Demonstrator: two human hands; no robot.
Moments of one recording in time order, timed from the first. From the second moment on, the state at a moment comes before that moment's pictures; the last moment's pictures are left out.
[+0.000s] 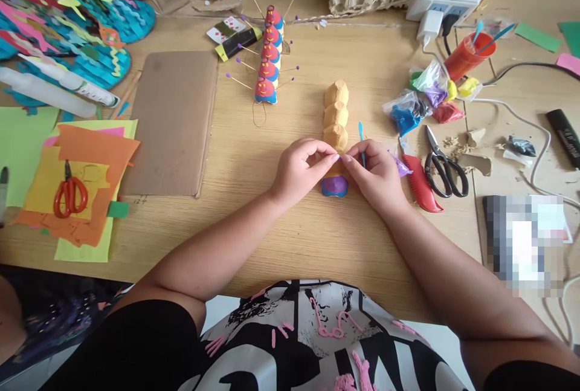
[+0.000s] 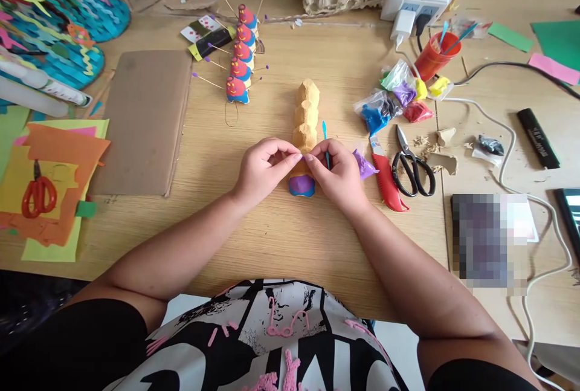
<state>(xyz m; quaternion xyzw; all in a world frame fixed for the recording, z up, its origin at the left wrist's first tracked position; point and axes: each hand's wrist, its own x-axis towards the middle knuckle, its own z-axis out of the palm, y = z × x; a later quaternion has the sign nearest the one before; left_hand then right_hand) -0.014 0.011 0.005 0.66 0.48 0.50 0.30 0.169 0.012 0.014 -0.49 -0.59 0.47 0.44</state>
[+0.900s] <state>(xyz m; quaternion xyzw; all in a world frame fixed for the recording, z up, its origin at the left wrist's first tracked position) -0.020 0.015 -0.003 0.60 0.48 0.50 0.39 0.177 0.019 0.010 -0.47 -0.69 0.38 0.39</state>
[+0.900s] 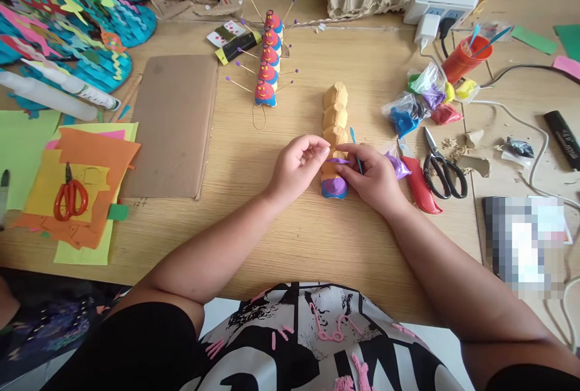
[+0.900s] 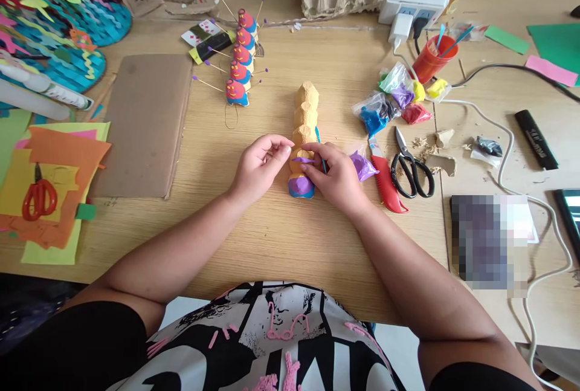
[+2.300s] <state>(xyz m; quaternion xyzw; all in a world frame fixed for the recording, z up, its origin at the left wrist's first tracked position) -0.009 -0.003 0.015 0.22 0.31 0.54 0.75 0.159 -0.002 0.018 -0.31 -0.33 0.77 0.44</state>
